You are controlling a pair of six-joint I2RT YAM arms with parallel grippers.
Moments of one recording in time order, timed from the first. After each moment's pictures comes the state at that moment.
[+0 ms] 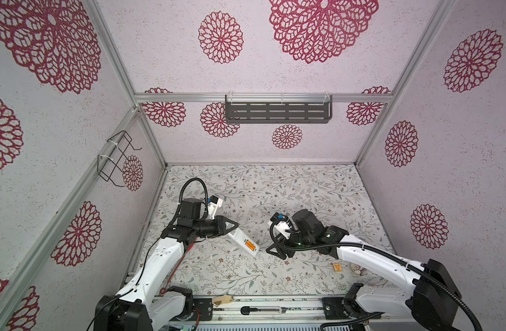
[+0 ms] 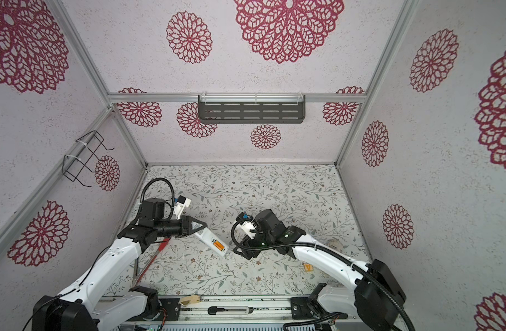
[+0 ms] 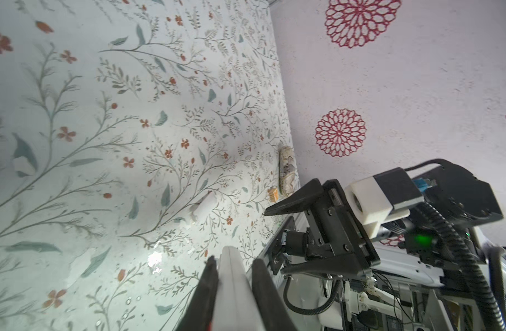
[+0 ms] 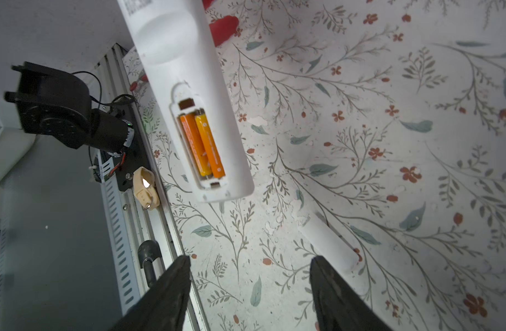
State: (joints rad) left arm -0.20 1.11 0.73 -0.43 0.80 -0.50; right arm 0.81 1.22 0.76 -0.37 -0.42 0.10
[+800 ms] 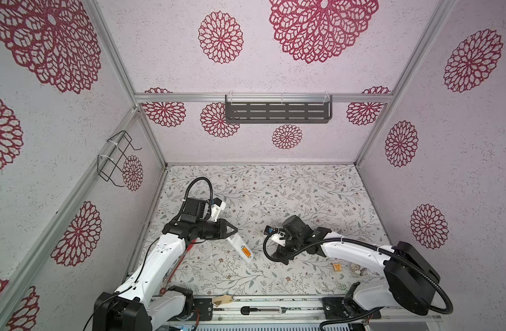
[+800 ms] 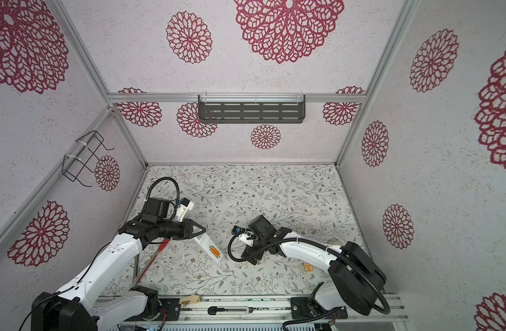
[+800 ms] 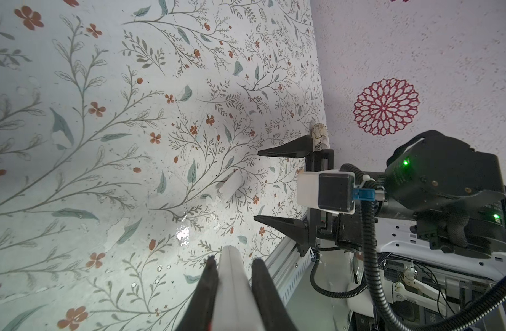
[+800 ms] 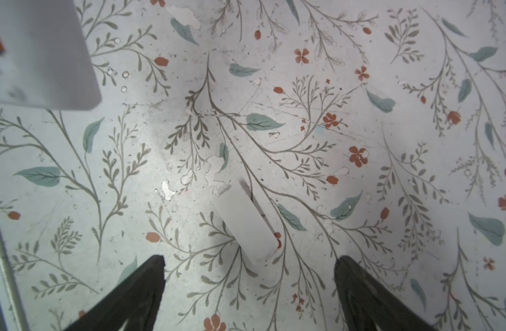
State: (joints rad) left arm -0.26 1.12 0.80 -0.61 0.71 -0.37; right arm 0.85 1.43 0.78 -0.36 -0.16 -0.36
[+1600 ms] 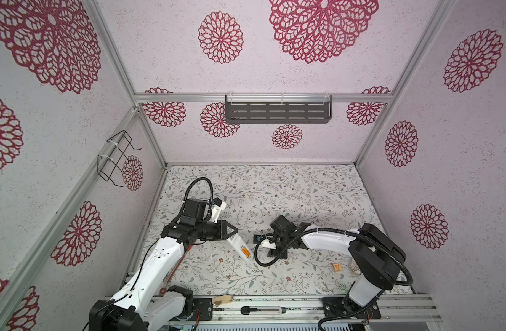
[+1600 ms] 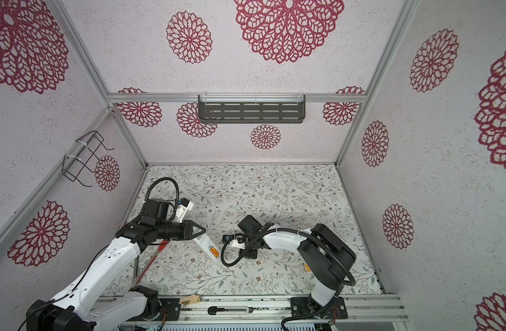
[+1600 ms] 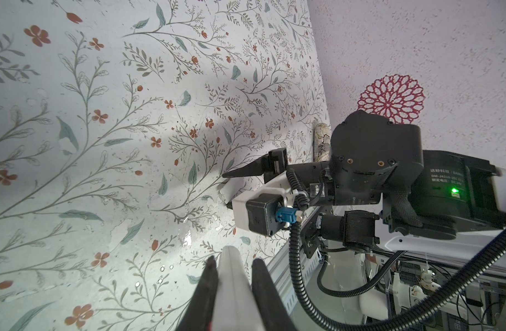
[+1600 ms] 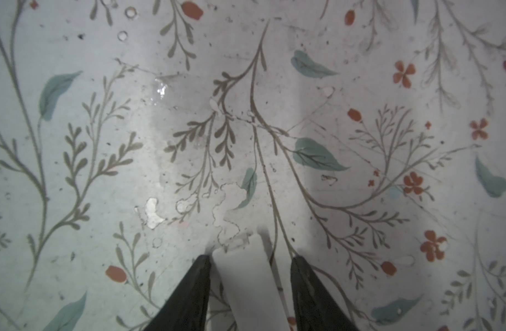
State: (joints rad) left arm -0.28 1.07 0.80 -0.62 0.67 -0.37; right arm 0.87 1.68 0.90 -0.36 -0.21 -0.61
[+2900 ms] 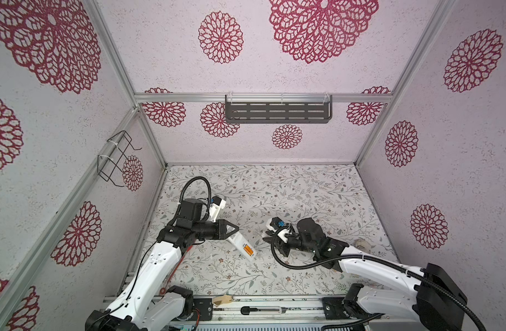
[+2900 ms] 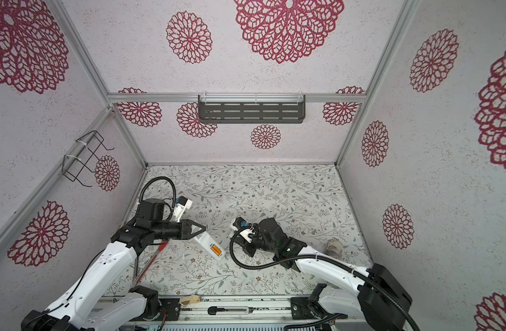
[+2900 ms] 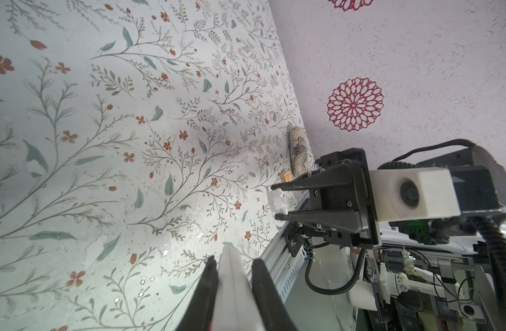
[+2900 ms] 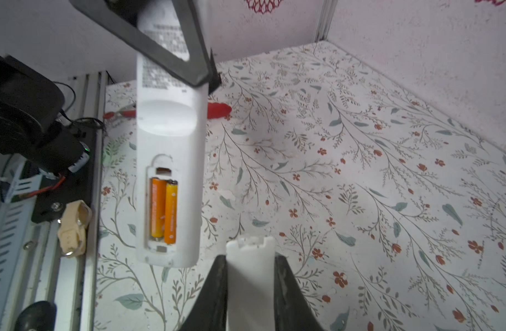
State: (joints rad) left arm -0.25 1.00 0.78 -0.55 0.77 -0.39; right arm 0.91 1.13 0.58 0.18 -0.27 -0.07
